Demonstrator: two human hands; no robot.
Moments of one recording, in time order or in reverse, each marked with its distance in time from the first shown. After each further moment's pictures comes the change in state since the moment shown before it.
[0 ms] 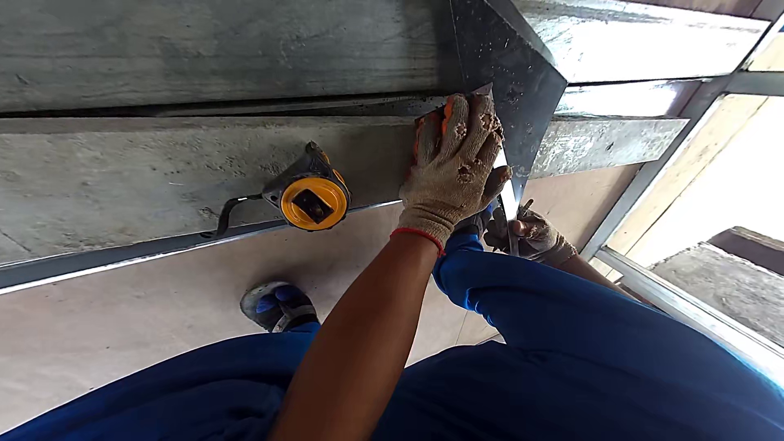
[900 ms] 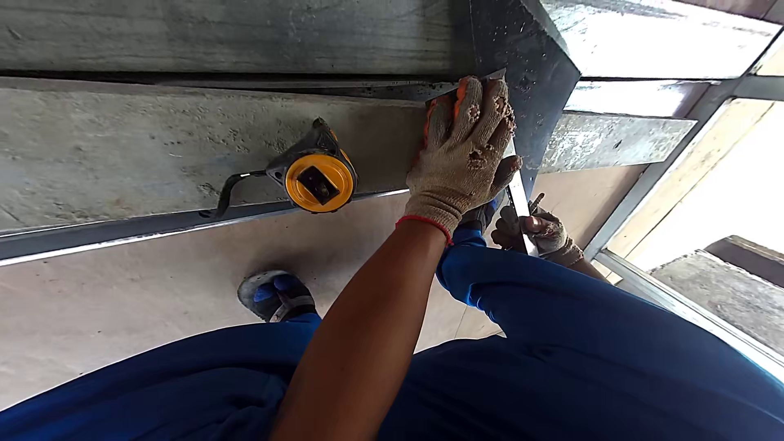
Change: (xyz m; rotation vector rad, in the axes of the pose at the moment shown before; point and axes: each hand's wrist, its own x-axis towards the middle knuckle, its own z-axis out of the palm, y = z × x) left_hand 0.002 0.000 0.000 -0.008 -0.054 0.001; right_hand -0.007 -0.005 0.020 0.090 -0.025 -0.137
